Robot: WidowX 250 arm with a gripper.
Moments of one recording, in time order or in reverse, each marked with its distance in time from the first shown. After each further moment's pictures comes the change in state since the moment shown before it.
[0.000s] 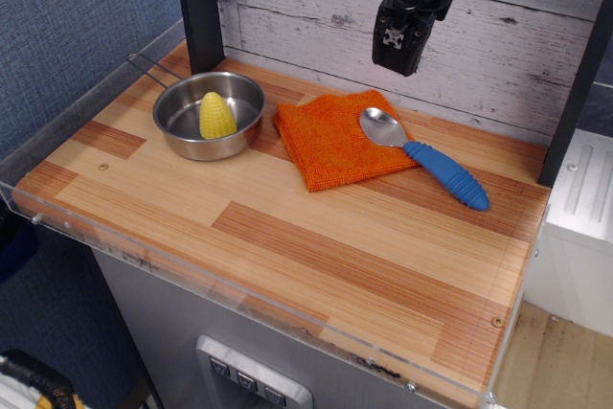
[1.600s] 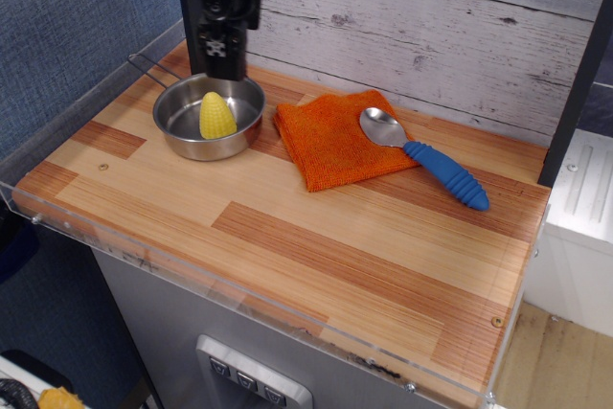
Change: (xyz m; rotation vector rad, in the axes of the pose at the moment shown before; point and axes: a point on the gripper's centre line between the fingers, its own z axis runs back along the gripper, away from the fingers) arm 0.123 0.029 -0.044 0.090 -0.004 0.359
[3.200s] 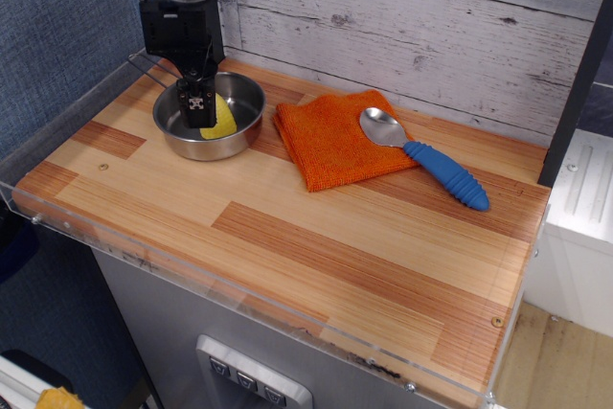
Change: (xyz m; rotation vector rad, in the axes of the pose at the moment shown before) arm 0.031 -0.027 -0.102 0.113 -0.004 0.217
